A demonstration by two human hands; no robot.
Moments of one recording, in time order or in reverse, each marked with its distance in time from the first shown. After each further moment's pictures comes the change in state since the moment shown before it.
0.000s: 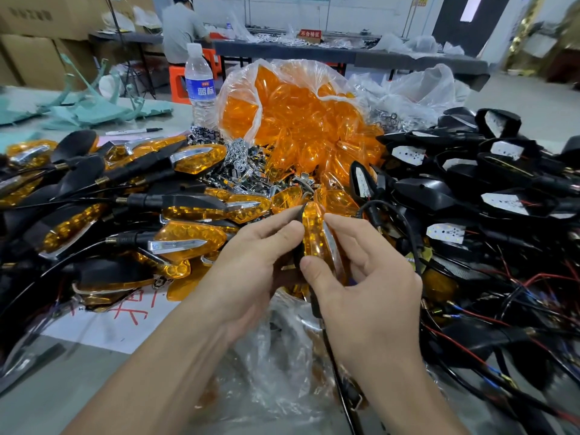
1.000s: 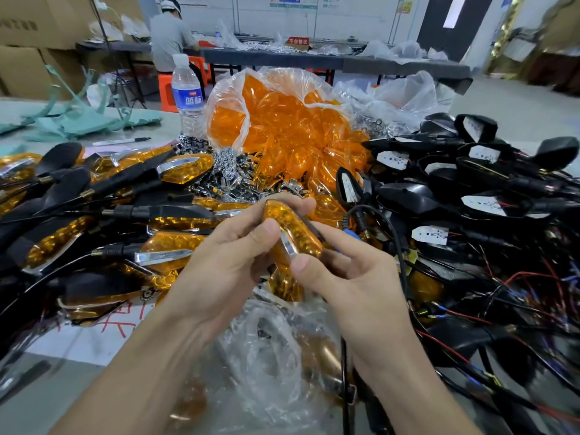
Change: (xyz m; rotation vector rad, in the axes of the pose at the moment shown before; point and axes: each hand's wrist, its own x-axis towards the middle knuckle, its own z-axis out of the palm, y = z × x) left_hand 0.001 0.013 -0.012 0.000 -0.190 0.165; right_hand 0.013 -0.002 -0.013 0.486 -0.253 0.149
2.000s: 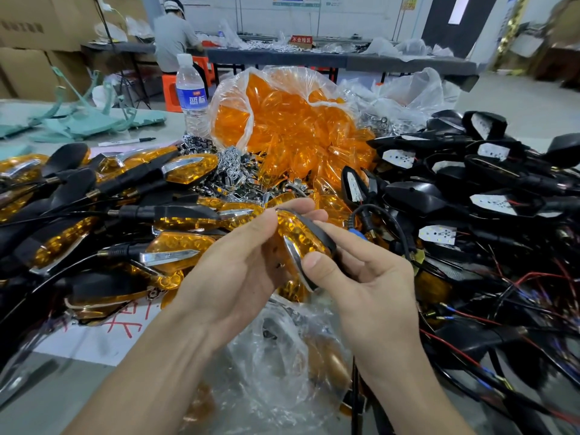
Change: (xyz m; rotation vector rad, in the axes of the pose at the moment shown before) left_hand 0.006 -0.007 0.003 -0.004 0.132 -0.081; right_hand -0.003 0.007 0.004 -0.016 0.145 -0.067
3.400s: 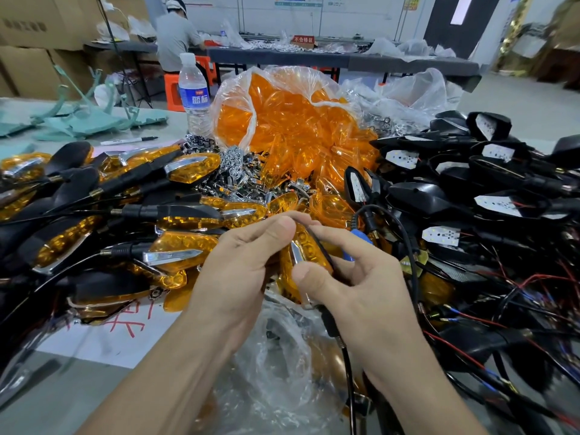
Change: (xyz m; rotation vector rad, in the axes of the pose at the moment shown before) left_hand -0.011 0.004 0.012 0.009 0.118 0.032; right_hand 0.000 -0.009 0.000 -0.168 -0.128 0.069
